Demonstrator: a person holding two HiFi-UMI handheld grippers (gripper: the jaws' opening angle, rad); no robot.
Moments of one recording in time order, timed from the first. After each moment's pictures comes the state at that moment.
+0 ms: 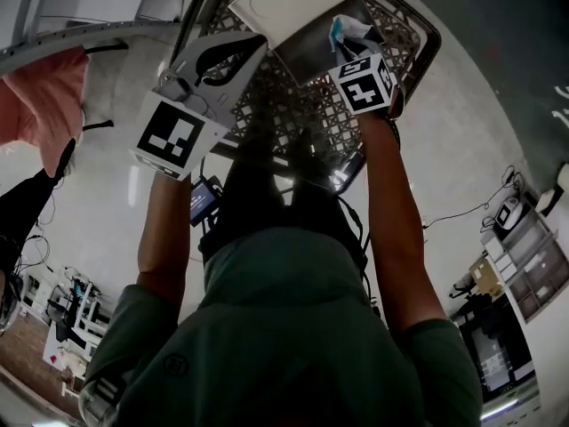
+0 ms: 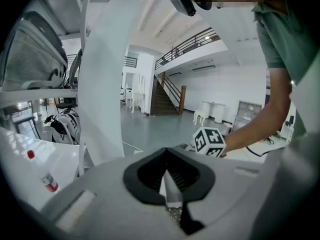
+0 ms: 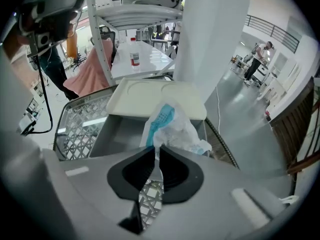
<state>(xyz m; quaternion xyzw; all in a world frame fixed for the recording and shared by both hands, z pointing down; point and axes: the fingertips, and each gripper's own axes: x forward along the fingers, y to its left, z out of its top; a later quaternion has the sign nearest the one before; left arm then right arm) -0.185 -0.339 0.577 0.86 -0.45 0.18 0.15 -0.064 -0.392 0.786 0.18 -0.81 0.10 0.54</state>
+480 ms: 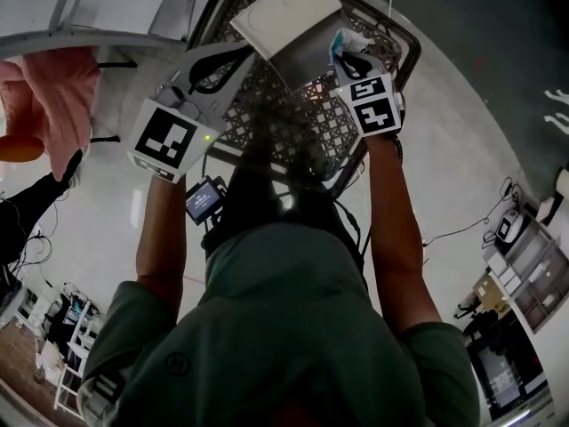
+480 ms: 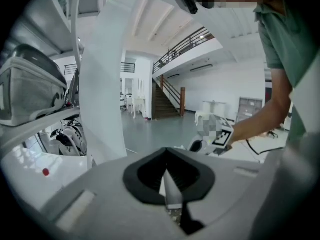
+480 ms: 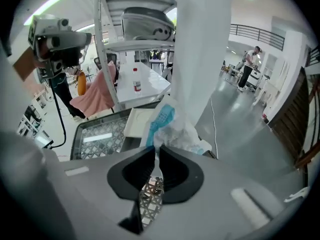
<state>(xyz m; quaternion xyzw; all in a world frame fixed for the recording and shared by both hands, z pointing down) -0.172 -0.300 0.503 0.86 -0.47 0.18 0.10 -0.047 -0.363 0.673 0.20 -0.86 0.10 0.45</state>
